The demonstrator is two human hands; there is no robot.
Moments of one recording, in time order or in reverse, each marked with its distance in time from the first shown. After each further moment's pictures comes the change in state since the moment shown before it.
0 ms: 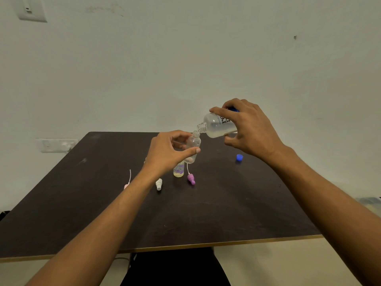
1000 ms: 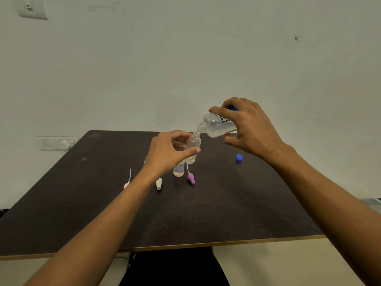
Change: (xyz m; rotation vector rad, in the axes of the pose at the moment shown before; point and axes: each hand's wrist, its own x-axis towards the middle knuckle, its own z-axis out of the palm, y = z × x) left_hand -0.001 0.000 0.000 -0.006 0.009 0.006; right_hand 0.004 -0.001 0.000 -0.021 0.001 -0.027
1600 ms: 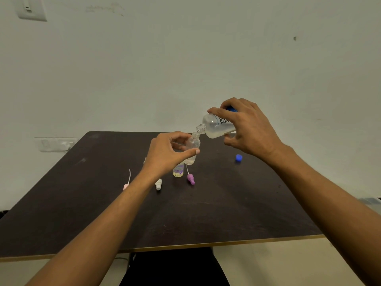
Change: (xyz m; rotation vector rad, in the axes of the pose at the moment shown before) left_hand -0.001 -0.003 0.002 0.012 0.000 -0.018; right_hand -0.001 -0.002 -0.002 -0.016 -0.006 -0.009
